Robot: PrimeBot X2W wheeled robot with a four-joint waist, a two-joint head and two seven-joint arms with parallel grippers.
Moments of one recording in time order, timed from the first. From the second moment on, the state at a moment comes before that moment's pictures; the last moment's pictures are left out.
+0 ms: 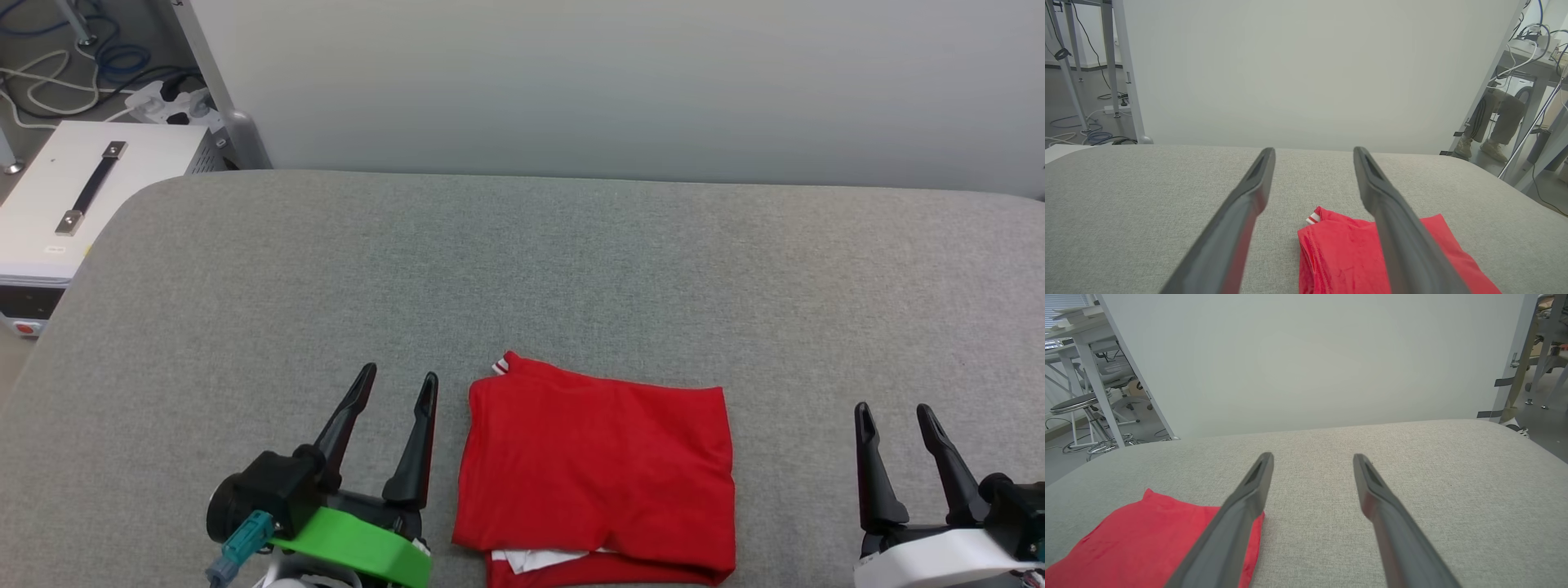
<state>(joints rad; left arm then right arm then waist) 0.02 0.14 -0.22 0.00 -0.32 -0.13 -0.26 0.12 -0.11 -0.05 0.00 0.25 0.13 -0.23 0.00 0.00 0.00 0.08</state>
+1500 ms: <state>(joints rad) -0.07 0.12 -0.28 0.01 -0.30 -0.13 -0.26 -0.12 -0.08 -0.03 -0.08 0.32 0.13 1.10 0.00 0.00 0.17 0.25</state>
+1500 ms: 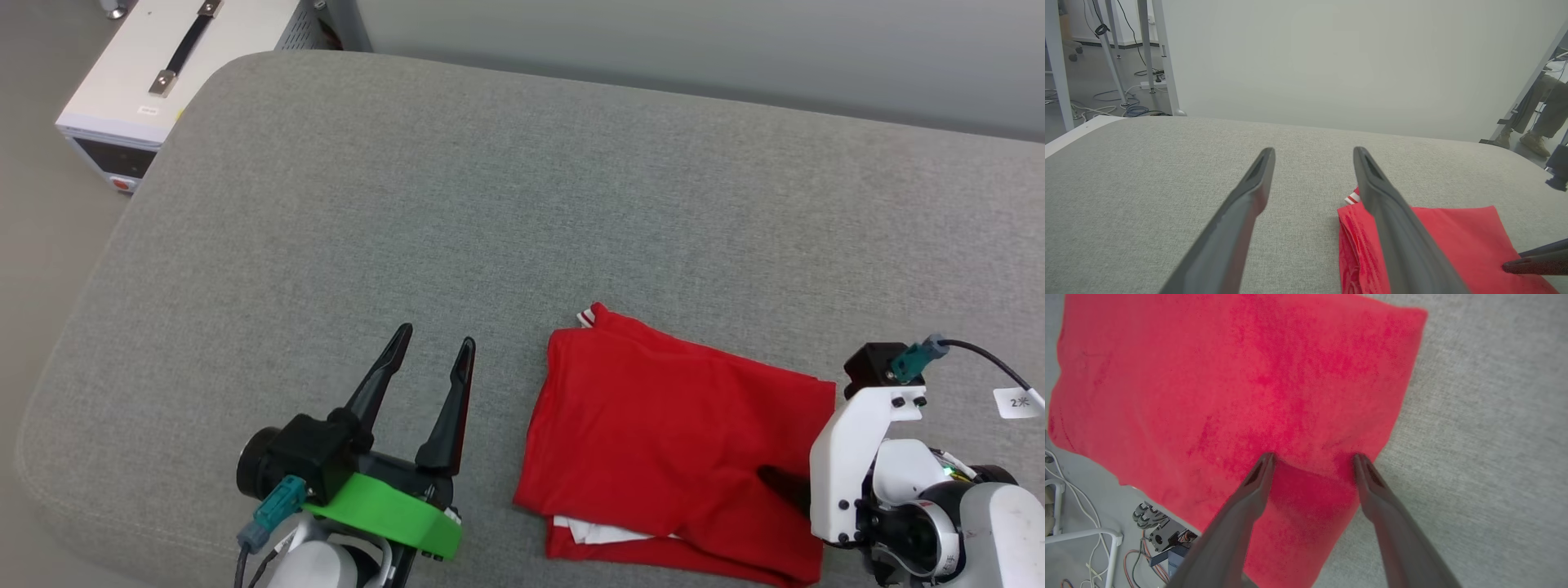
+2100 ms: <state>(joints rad) -0.08 0.12 -0.28 0.02 -0.30 -0.13 -0.26 -0.15 -0.14 0.09 0.06 0.31 0.13 1.00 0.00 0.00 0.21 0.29</state>
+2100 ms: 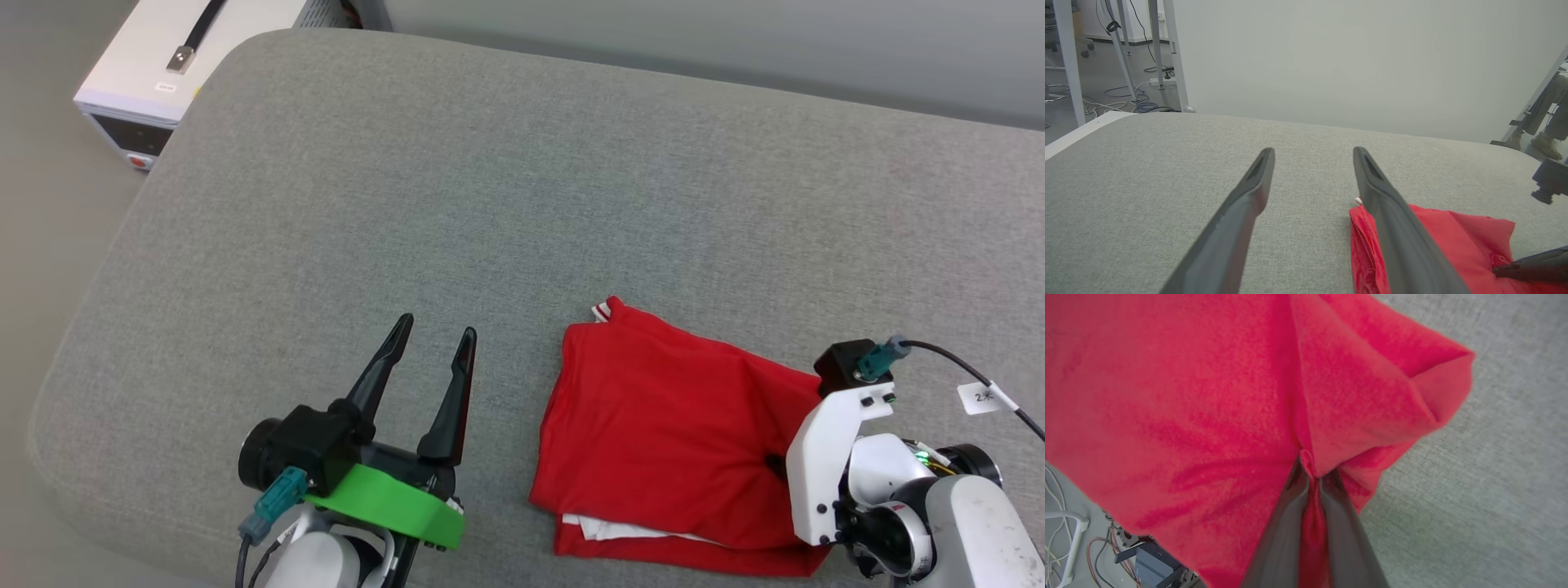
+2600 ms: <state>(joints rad) -0.08 0.13 -0.32 0.02 -0.30 -0.13 -0.26 -0.20 -0.52 0.35 -0.06 0.33 0.13 0.85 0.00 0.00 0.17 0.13</state>
